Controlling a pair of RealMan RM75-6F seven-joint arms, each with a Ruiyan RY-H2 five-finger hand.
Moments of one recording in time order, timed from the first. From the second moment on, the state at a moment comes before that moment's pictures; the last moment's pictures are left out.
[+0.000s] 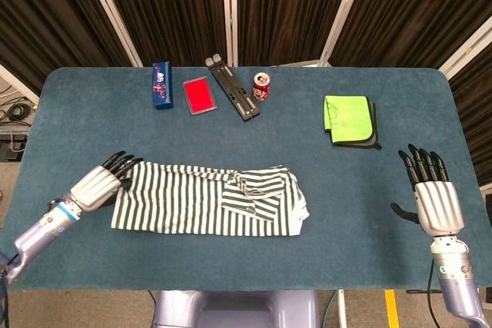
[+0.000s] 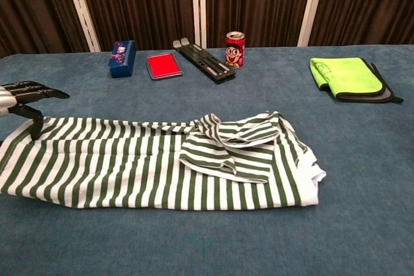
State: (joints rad) left arm -0.52 -1.72 0.24 -0.27 1.79 1.37 -0.64; right arm 0.24 -1.23 0.13 -1.52 -1.45 1.45 -0.11
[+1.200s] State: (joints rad) left arm -0.48 -1.69 0.10 -0.22 1.65 1.44 -0.70; right arm 0.23 -1.22 0.14 -1.55 -1.47 1.46 -0.09
